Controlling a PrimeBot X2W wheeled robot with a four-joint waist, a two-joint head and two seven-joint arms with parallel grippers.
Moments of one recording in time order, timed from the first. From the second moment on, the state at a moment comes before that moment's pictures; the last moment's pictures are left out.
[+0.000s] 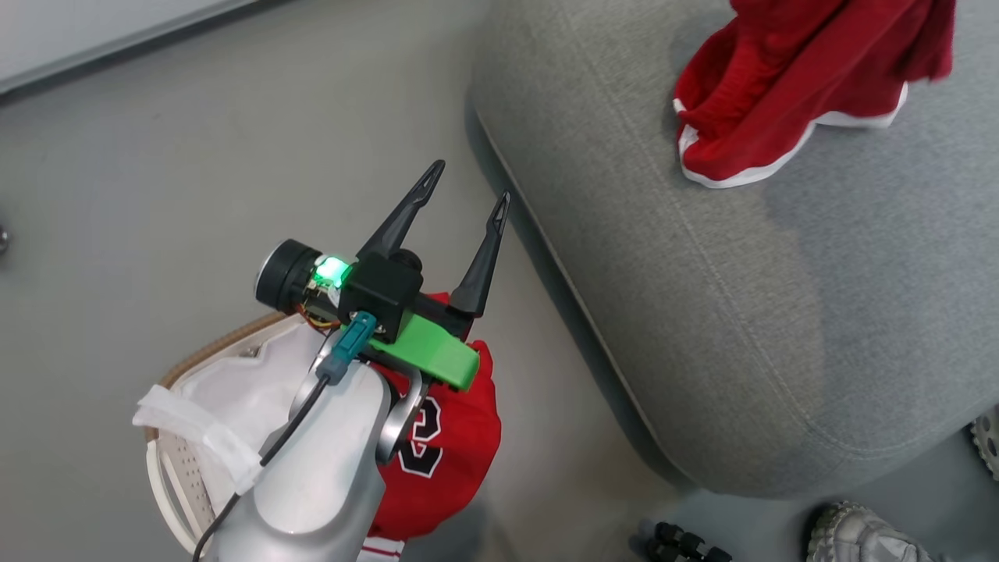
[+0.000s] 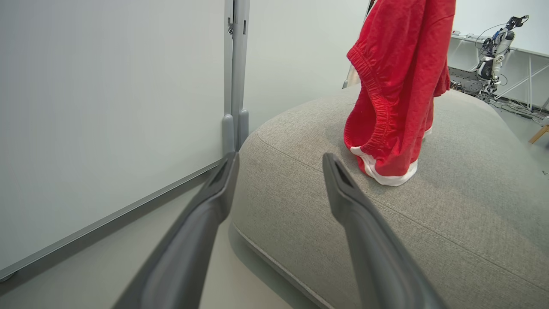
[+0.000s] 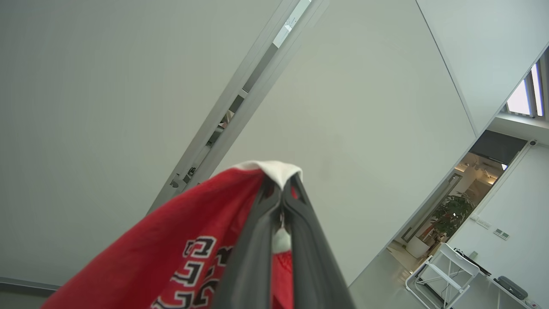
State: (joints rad) left arm -0.52 0.05 -0.49 0.33 -0.16 -0.12 -0.26; right arm -1.09 -0.47 0.03 0.41 0.03 0.13 -0.26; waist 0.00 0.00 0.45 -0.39
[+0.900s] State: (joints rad) left arm -0.59 0.05 -0.47 0.35 -0.15 -0.13 -0.26; right arm -0.77 -0.30 -0.19 0.63 -0.01 0.13 -0.26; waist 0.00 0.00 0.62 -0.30
